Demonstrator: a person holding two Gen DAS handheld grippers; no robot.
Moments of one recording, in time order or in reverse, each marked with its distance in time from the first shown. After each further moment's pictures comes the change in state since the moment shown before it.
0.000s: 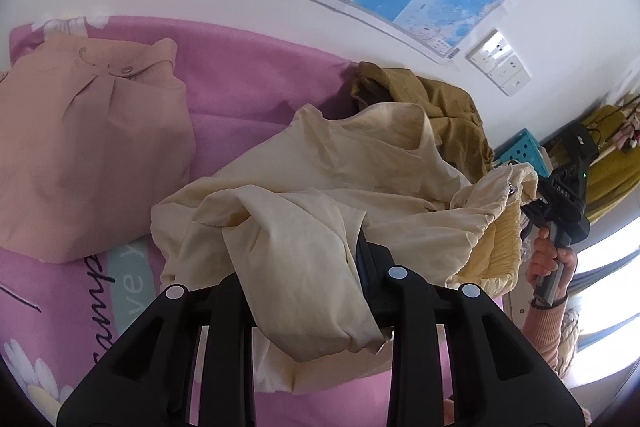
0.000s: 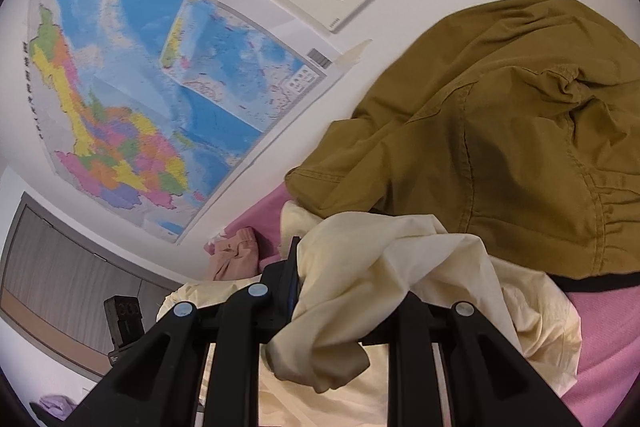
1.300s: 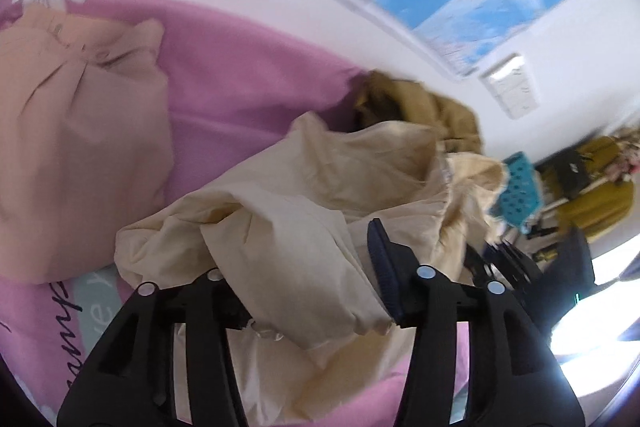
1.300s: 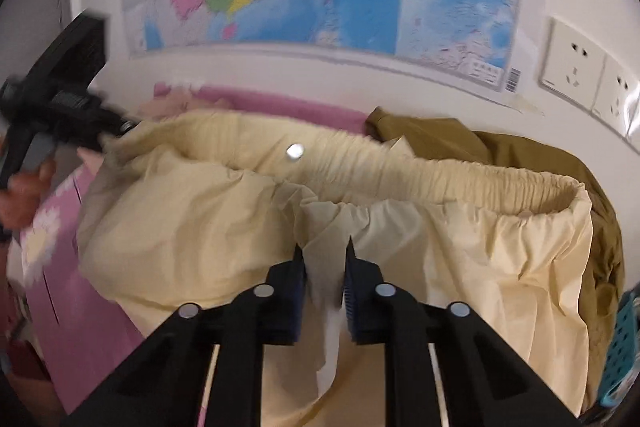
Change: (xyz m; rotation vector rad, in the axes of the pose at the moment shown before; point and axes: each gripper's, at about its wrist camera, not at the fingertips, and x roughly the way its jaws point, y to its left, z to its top) left arm 0.029 0.013 0.026 -0.070 0.005 -0.086; right arm 0.088 0.123 -0.111 -0.794 0.057 -0.326
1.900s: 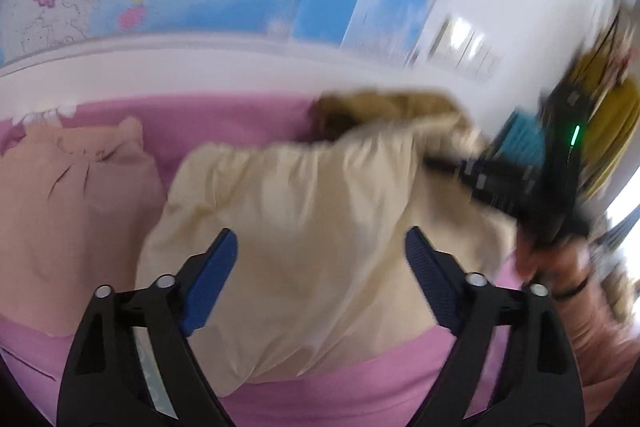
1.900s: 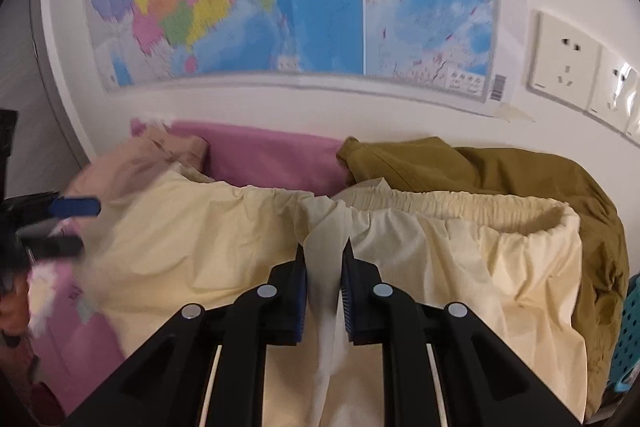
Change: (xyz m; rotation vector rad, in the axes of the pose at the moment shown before) left arm 0.002 -0.053 -0.043 0.343 -0.145 0.155; right arm 0.028 -0.013 0.036 0.054 0.011 -0.058
